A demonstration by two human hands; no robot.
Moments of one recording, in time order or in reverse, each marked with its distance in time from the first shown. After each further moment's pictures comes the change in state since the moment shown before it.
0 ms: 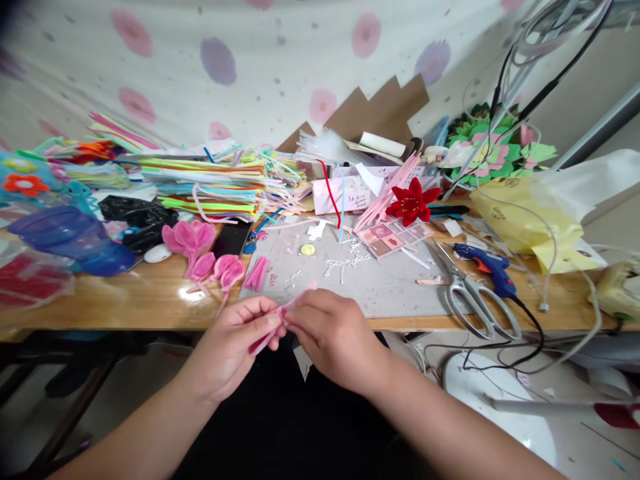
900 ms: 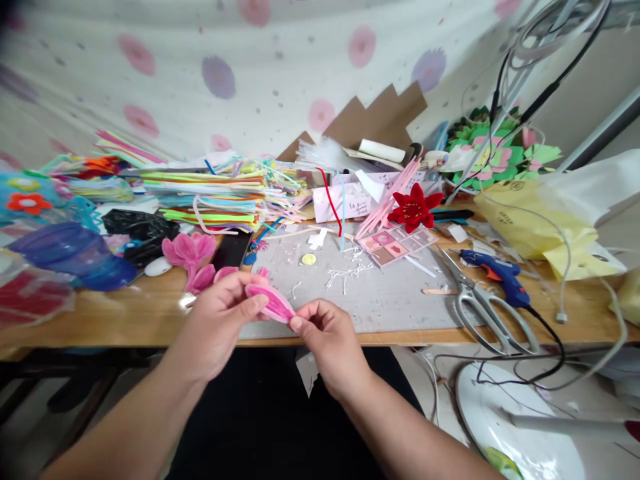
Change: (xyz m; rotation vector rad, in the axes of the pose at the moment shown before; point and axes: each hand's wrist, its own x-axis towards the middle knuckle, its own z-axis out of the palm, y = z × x) left_hand 0.027 0.024 -0.020 0.315 0.137 0.294; right_hand -0.004 0.021 0.047 0.948 0.372 0.779
